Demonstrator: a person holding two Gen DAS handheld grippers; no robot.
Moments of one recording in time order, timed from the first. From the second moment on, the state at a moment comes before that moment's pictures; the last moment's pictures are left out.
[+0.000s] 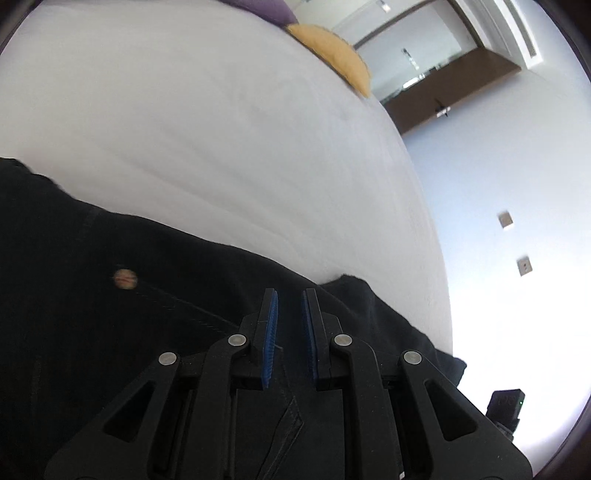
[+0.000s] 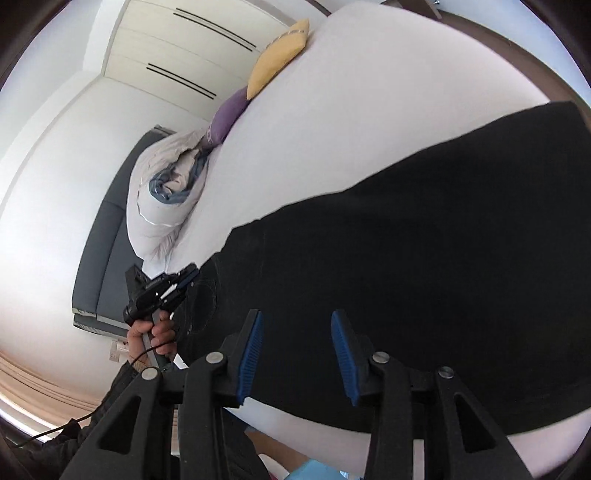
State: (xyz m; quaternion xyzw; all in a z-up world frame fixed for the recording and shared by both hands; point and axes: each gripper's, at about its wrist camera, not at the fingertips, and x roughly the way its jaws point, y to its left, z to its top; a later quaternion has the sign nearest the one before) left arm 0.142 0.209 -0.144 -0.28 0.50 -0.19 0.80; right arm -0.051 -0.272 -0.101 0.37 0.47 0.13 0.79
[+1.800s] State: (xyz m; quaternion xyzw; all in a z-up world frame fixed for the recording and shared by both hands) left arm -0.004 -0.050 -0.161 -0.24 0.53 -0.27 0.77; right arm -0.185 -0.393 -0.170 0.62 0.29 -0.04 0.73
